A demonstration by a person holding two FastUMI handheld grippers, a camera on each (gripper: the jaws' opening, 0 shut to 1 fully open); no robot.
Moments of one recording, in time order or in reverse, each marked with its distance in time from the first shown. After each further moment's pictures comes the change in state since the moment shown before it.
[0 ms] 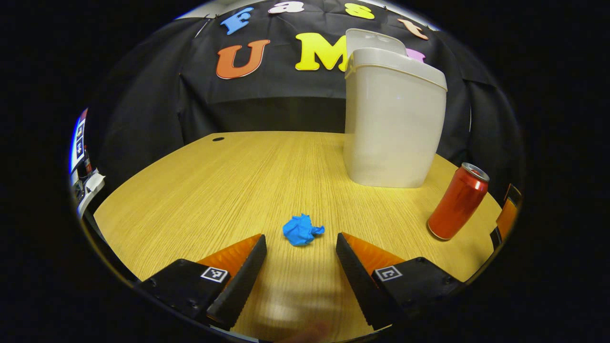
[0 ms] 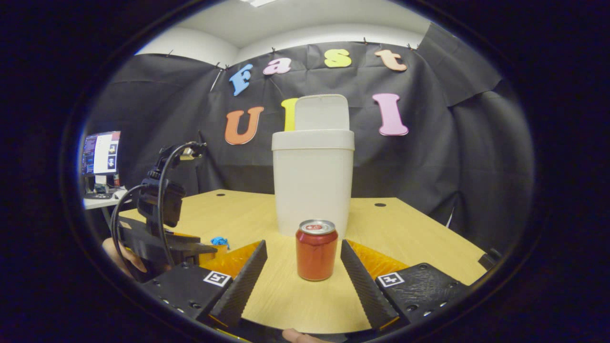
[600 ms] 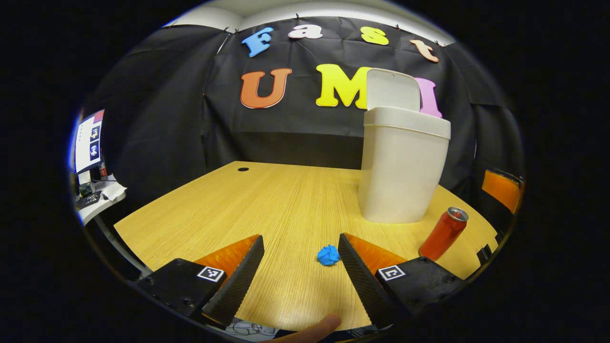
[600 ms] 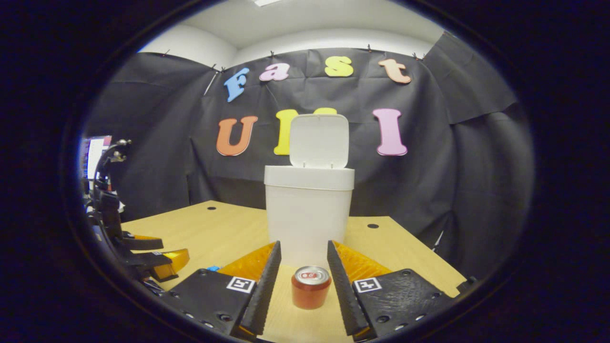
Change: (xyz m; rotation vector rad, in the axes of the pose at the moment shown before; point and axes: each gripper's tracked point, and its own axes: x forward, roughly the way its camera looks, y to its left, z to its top) left arm -0.058 0.044 0.054 -0.031 -0.190 0.081; right arm 0.008 0.006 0.099 -0.043 -0.067 -0.042
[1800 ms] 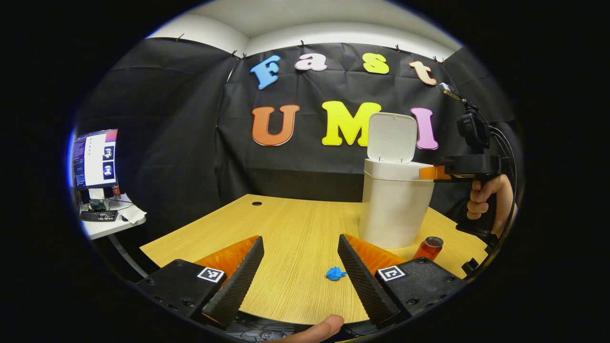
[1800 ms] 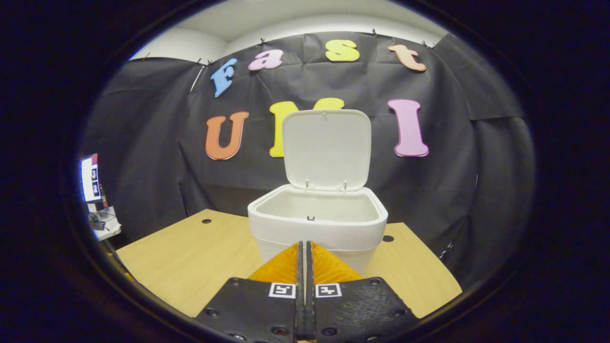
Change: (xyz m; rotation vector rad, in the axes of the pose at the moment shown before) left arm -0.089 0.030 0.086 -0.013 -0.194 0.037; right arm 0.132 0.002 0.082 0.064 0.125 -0.005
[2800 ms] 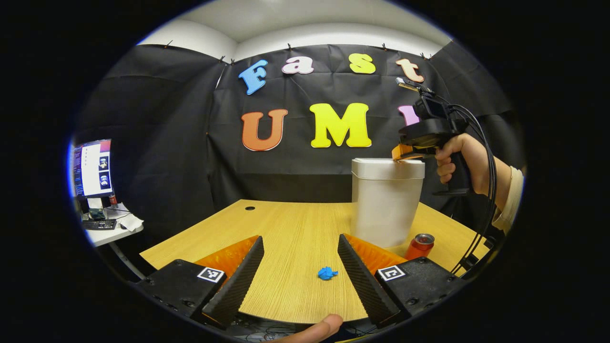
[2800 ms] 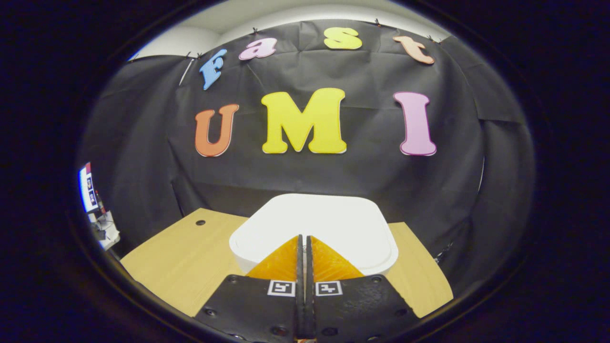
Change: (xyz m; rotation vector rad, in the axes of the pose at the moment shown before) left arm -0.011 -0.016 0.007 0.037 -0.033 -0.024; right arm 0.054 0.001 0.049 -0.038 0.082 -0.025
